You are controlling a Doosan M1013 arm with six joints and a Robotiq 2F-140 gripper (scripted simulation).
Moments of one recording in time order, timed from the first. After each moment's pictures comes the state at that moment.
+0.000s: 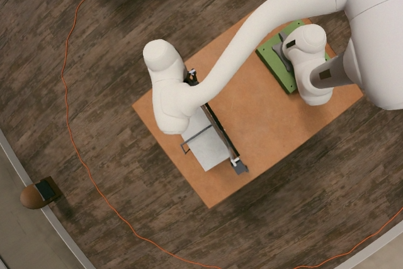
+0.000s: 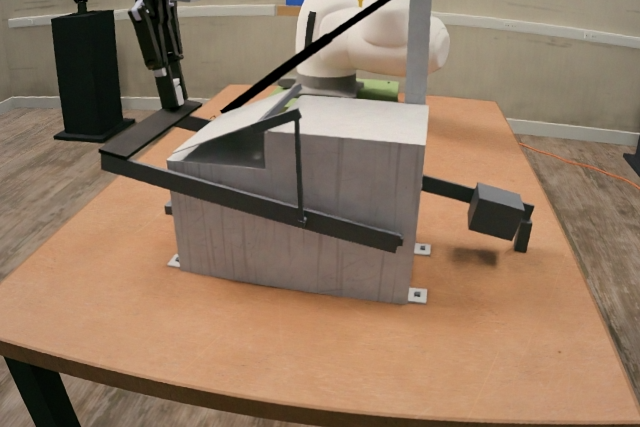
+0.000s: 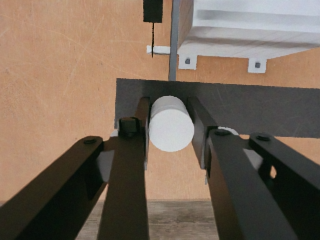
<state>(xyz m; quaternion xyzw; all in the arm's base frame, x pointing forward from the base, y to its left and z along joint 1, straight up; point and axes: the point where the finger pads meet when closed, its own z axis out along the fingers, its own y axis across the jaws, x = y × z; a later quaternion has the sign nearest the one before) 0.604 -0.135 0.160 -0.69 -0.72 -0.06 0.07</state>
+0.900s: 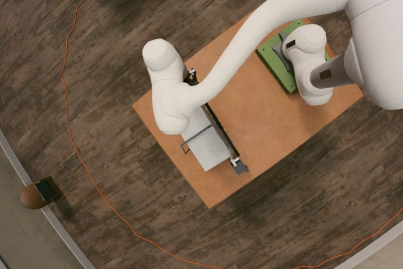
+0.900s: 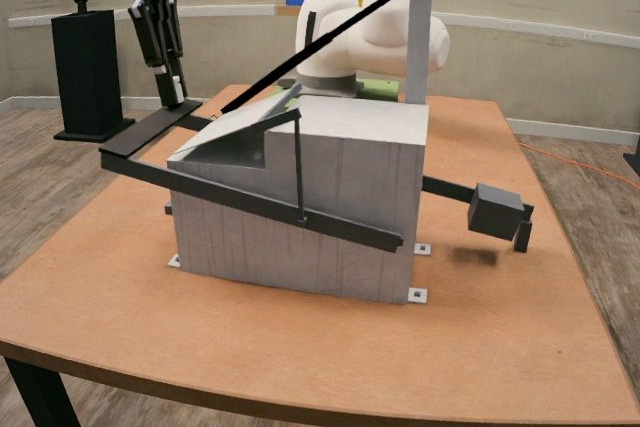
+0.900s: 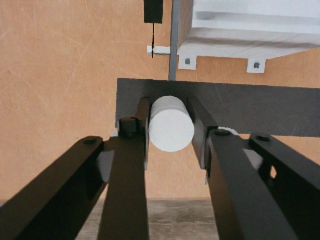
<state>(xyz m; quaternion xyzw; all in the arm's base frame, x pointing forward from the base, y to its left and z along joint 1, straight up) 0.604 -0.135 0.164 -0.69 -0.72 -0.06 0.07</state>
